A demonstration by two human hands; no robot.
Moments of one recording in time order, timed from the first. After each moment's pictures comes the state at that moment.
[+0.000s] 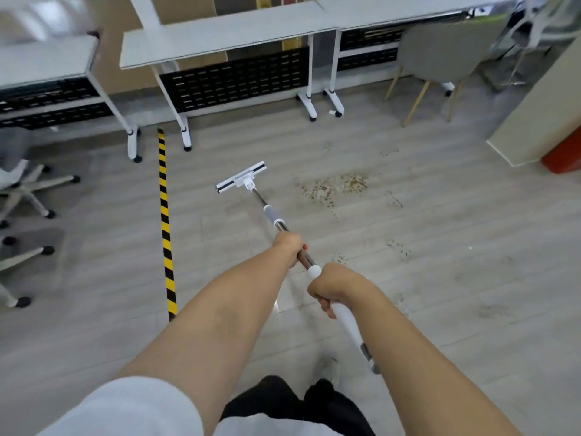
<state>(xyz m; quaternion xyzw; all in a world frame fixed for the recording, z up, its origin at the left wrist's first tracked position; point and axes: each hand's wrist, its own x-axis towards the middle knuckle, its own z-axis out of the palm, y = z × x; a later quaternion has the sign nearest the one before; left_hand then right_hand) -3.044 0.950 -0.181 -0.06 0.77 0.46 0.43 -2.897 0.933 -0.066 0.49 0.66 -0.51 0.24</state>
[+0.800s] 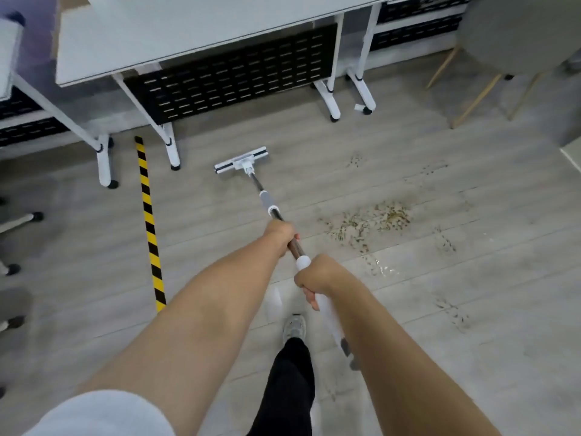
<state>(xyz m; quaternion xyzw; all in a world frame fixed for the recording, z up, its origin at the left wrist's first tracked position) -3.544 1.305 -0.286 -0.06 0.81 0.37 0.45 -3.403 1.293 -0.154 0.53 0.61 -0.51 0.29</state>
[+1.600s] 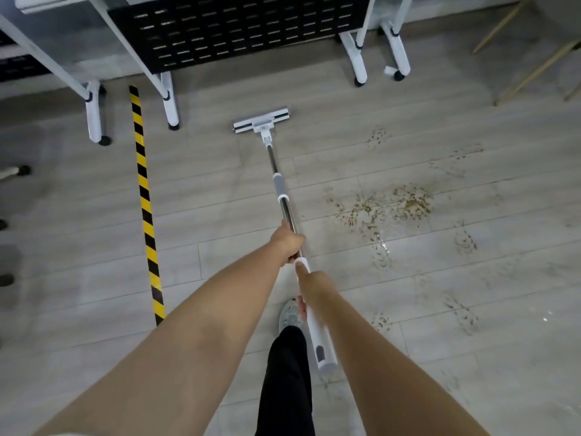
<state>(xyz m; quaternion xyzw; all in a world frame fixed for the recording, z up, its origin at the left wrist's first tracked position) -3.563 1.306 -0.403 0.00 0.80 0.27 0.53 -3.441 1.299 -0.308 0.62 0.46 -0.58 0.25</state>
